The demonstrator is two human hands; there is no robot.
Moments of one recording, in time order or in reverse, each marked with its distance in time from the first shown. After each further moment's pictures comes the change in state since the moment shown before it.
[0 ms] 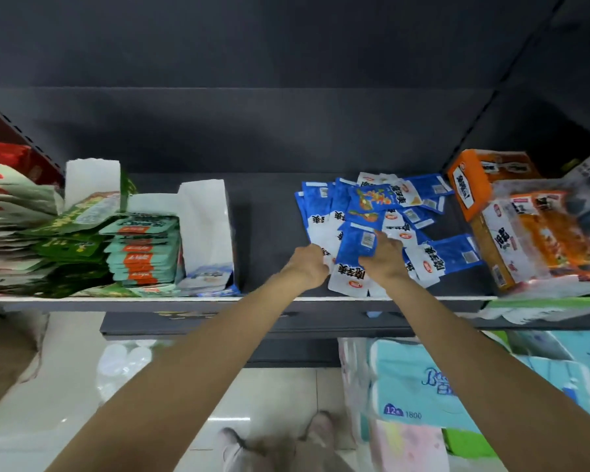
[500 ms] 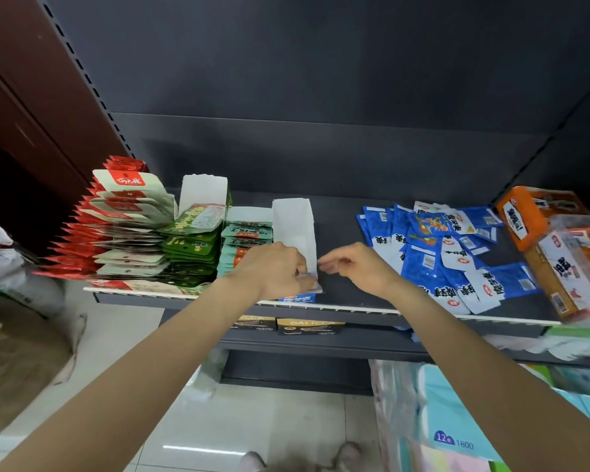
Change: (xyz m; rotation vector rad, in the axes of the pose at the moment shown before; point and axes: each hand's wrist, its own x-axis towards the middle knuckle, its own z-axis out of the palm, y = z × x) left_hand -0.096 -0.134 -0.118 0.523 0.207 0.266; right_hand -0.089 -0.132 0.059 0.004 -0.318 -0.578
